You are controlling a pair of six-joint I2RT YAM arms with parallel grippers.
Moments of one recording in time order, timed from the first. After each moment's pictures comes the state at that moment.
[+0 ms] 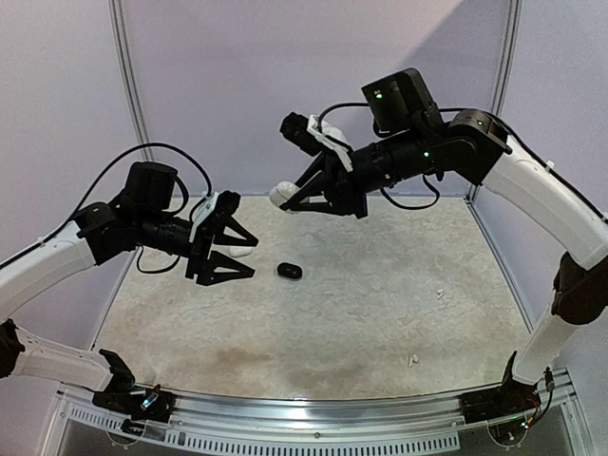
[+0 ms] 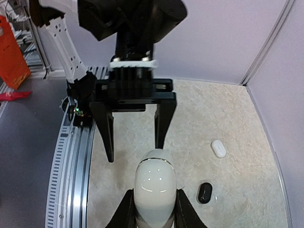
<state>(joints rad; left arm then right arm) -0.65 1.14 1.05 -0.49 0.76 0.48 1.00 1.70 2.01 -0.84 -0.40 -0.31</state>
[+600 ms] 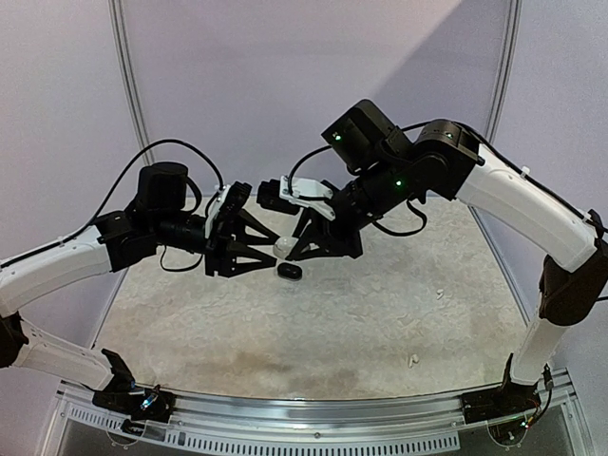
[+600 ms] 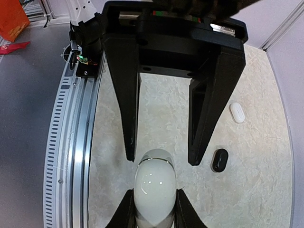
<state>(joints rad) -0.73 1.21 0.99 -0.12 0.86 0.31 1.11 1.79 2.08 -1.10 -0.26 -0.44</state>
